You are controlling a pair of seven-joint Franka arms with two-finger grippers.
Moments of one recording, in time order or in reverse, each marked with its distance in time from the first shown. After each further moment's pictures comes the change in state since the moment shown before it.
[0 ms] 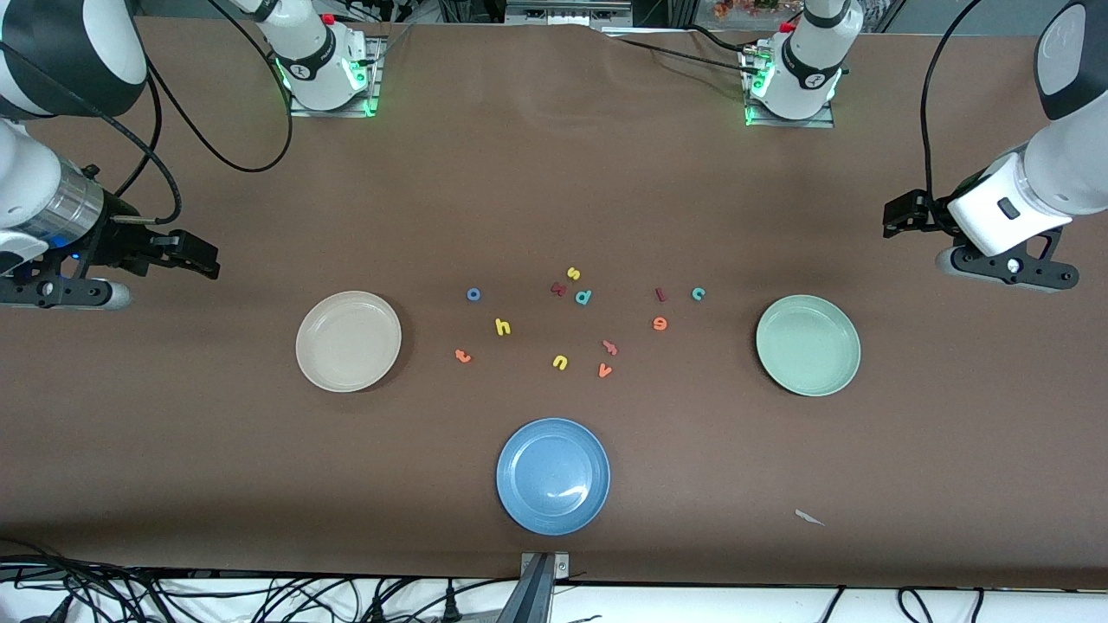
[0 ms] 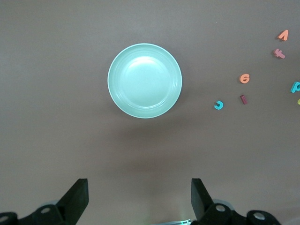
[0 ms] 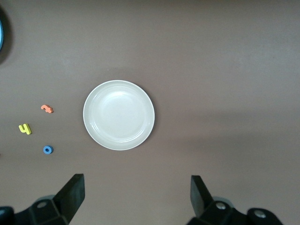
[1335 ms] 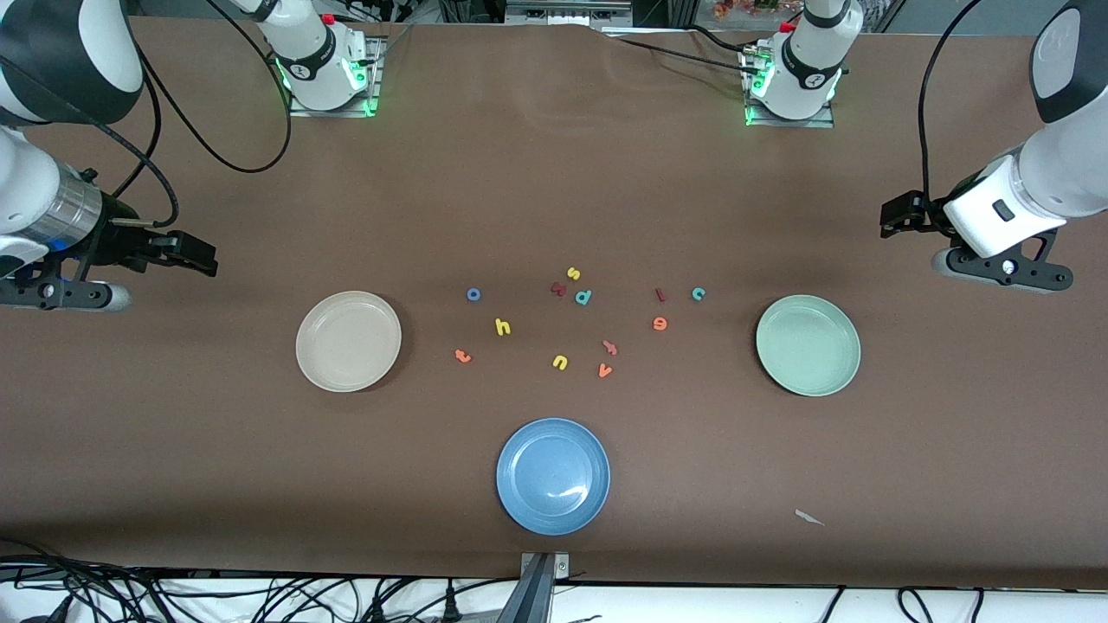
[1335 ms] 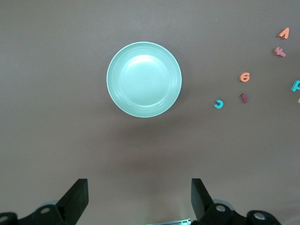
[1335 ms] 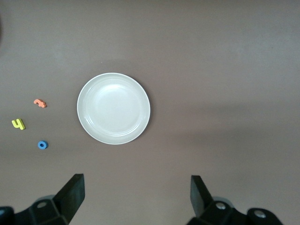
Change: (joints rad) left arm 0.000 0.002 0.000 -0.007 0.000 0.001 0.000; right arm -0.006 0.007 -0.008 -0.001 -0.002 -0.028 -0.006
